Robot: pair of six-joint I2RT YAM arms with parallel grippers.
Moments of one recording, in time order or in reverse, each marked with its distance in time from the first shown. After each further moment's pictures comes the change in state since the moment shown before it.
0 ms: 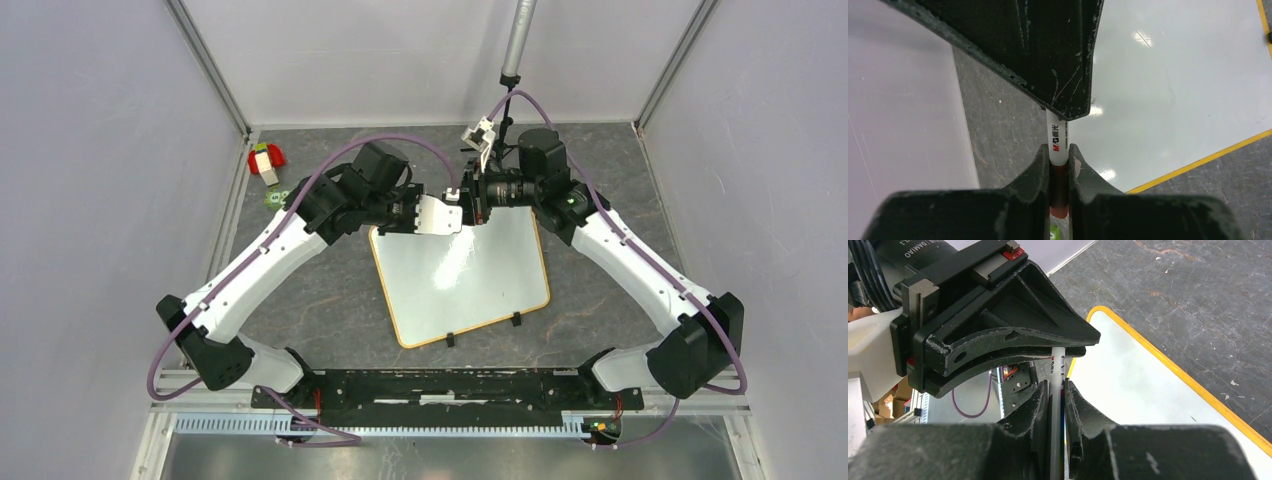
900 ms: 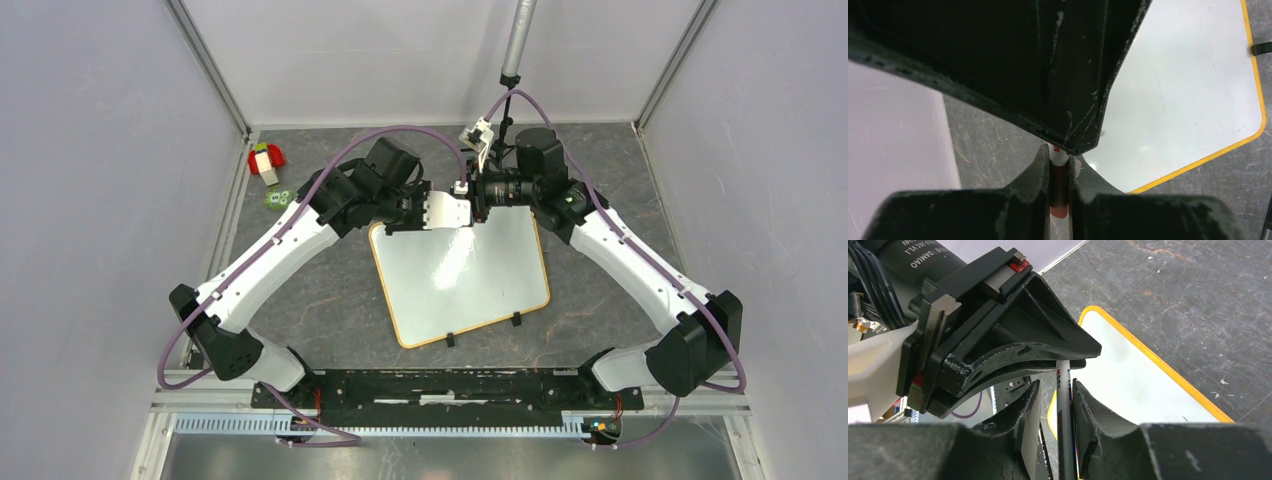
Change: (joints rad) left arm -0.012 0.068 0.061 -0.047 -0.008 -0.082; right arm 0.008 0.010 0.014 -0.025 0.025 -0.031
